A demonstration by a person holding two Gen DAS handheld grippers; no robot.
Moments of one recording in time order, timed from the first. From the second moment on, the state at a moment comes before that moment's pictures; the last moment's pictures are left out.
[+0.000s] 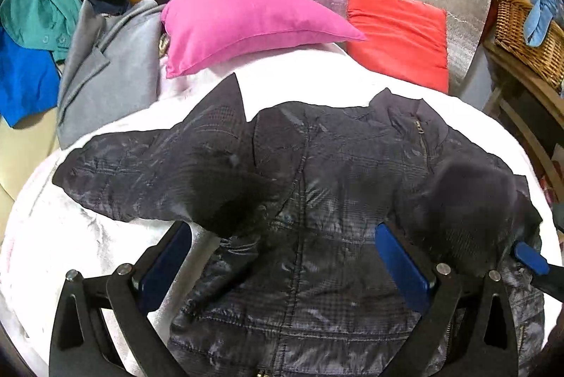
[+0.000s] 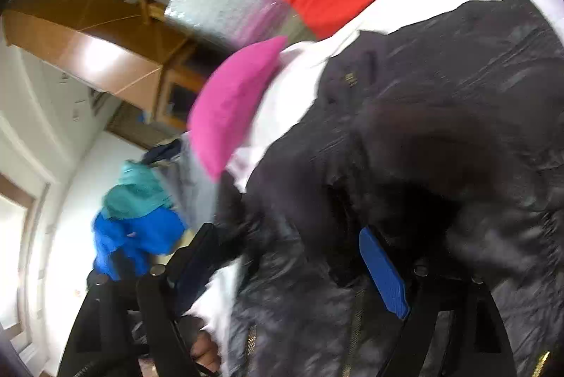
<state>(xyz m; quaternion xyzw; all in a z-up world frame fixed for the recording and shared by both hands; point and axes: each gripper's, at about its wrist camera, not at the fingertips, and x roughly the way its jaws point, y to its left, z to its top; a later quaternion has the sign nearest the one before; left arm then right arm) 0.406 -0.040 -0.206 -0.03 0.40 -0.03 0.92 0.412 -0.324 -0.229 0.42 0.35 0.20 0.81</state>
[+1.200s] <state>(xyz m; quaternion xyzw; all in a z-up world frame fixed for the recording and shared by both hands) 0.430 -0.086 -0.232 -0.06 0.46 -0.21 0.86 0.421 -0.454 -0.282 0.35 0.37 -0.08 0.86</state>
